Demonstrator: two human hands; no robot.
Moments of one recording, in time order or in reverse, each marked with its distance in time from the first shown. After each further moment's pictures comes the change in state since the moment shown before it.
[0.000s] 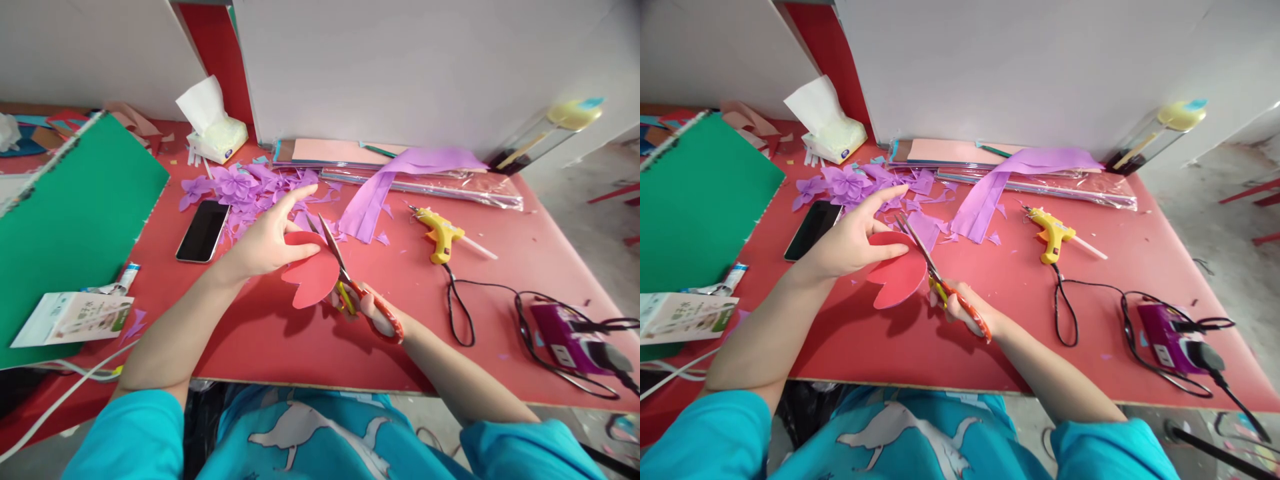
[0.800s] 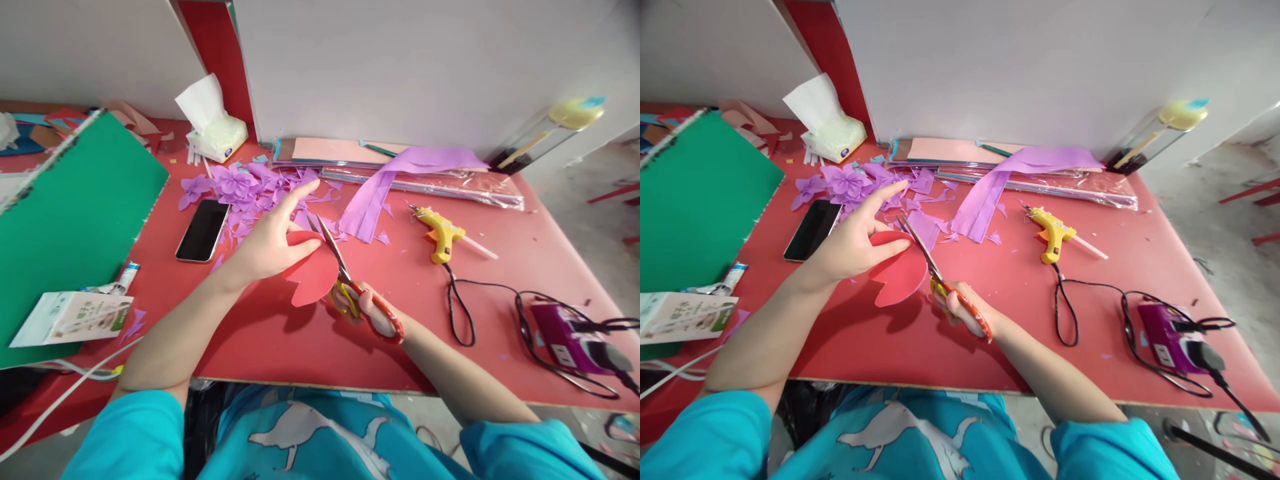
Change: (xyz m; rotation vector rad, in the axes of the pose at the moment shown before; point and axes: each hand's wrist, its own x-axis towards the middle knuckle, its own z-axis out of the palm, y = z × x) left_hand -0.001 0.000 0.005 0.147 0.071 0.070; right_hand 0.004 0.000 0.005 0.129 0.037 0.038
